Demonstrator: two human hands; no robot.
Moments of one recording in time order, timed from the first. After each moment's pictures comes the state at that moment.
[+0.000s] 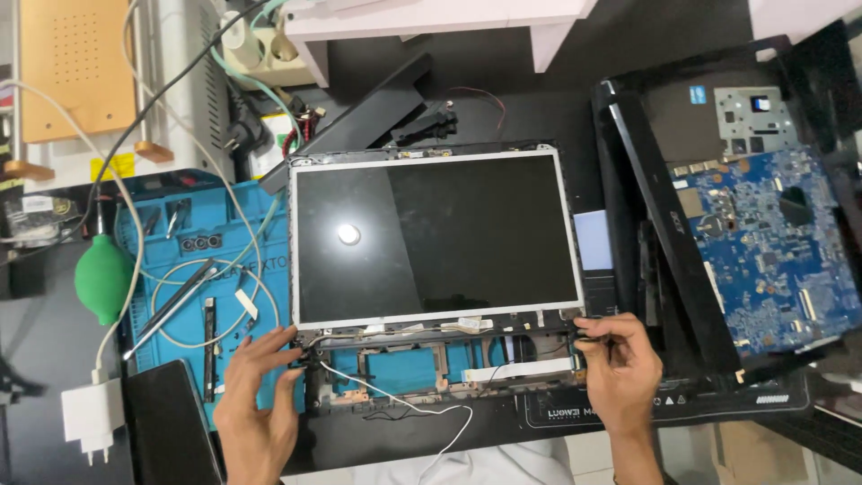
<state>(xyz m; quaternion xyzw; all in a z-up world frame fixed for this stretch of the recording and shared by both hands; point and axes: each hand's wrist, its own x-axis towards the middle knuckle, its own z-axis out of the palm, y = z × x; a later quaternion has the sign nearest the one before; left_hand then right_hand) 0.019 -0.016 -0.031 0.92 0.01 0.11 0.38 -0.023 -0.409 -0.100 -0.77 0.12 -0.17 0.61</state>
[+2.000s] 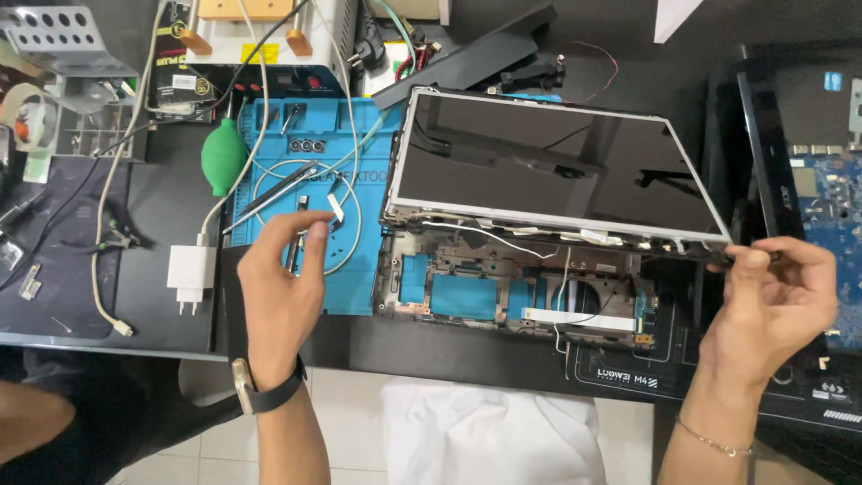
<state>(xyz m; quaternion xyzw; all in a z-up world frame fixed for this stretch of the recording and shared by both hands) 0.027 -0.005 0.036 0.88 0.05 0.17 0.43 0.024 -0.419 -0.034 -0.69 0.06 -0.27 0.67</state>
